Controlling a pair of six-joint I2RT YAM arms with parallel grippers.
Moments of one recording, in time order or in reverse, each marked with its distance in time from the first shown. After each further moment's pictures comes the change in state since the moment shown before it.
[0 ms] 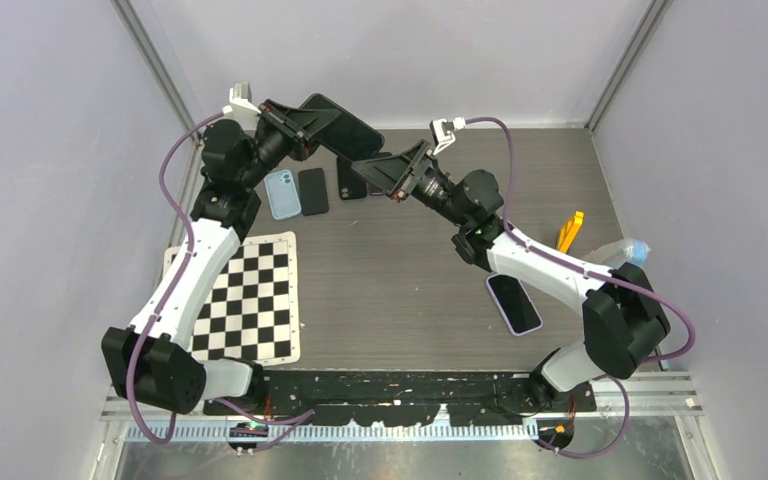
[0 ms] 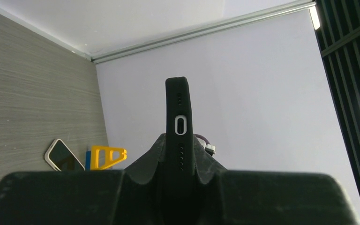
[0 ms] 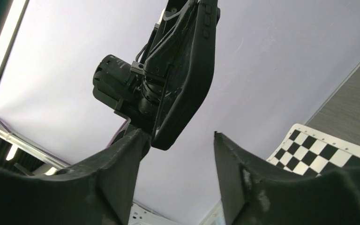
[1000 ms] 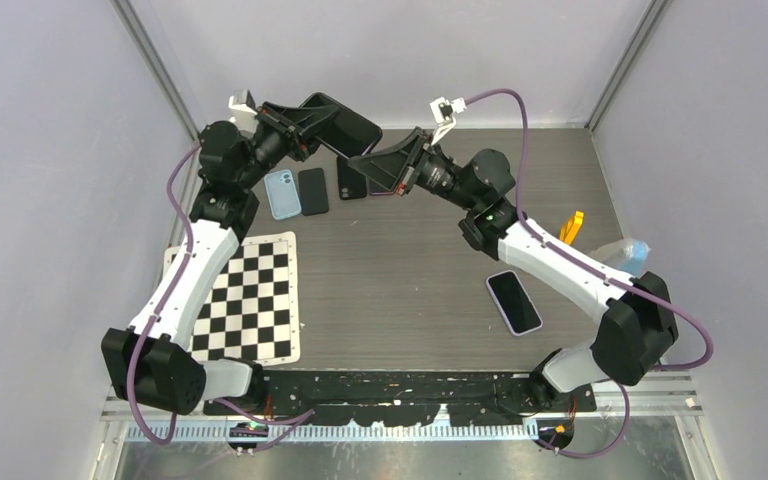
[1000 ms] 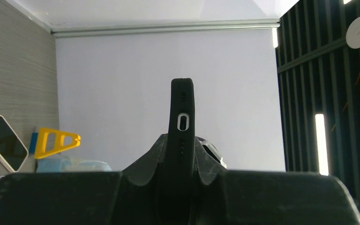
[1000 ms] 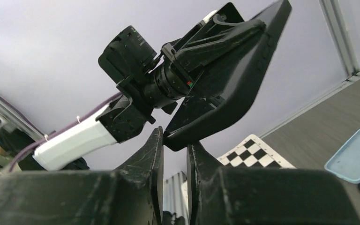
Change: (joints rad) left arm 0.006 -0.008 -0.017 0.031 0.052 -0.246; right arm -0.002 -0.038 0.128 -0.162 -0.140 -0.337
